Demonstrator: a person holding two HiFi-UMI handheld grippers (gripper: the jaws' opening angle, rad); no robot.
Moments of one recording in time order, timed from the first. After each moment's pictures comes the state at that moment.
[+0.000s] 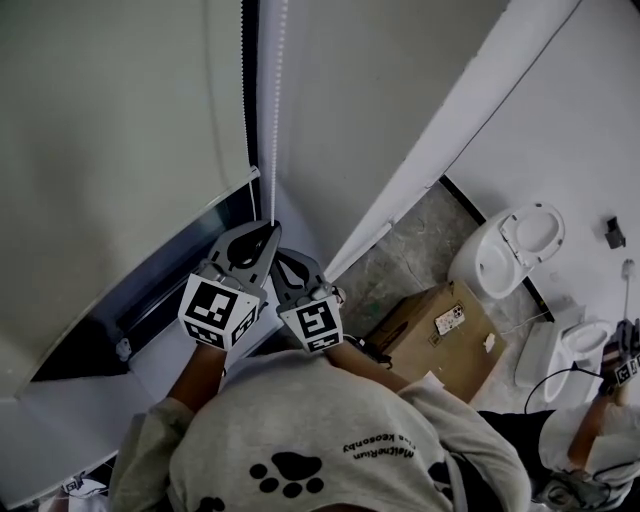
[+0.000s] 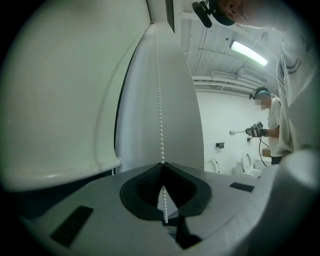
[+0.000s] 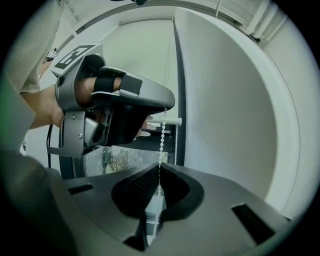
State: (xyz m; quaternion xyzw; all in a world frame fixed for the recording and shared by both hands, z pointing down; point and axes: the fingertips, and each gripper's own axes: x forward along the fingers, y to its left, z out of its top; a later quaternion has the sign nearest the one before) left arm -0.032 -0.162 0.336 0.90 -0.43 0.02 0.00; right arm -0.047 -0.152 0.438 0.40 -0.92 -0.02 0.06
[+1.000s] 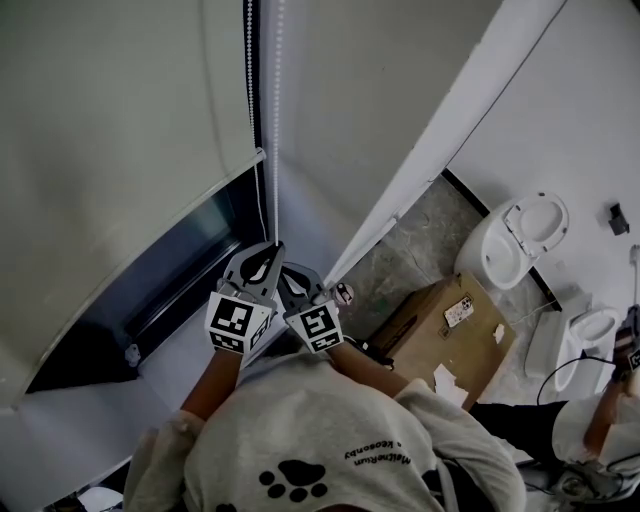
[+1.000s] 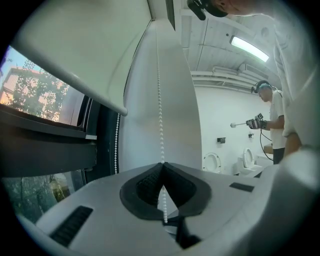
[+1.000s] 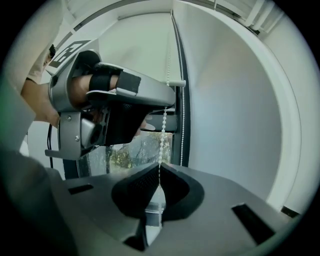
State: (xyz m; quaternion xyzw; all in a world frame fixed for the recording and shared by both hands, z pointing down) left arm -0.036 -0.155 0.420 0.90 -0.44 0.04 0.02; right arm -0.053 -0.145 0.522 0.39 -0.92 0.00 0.08
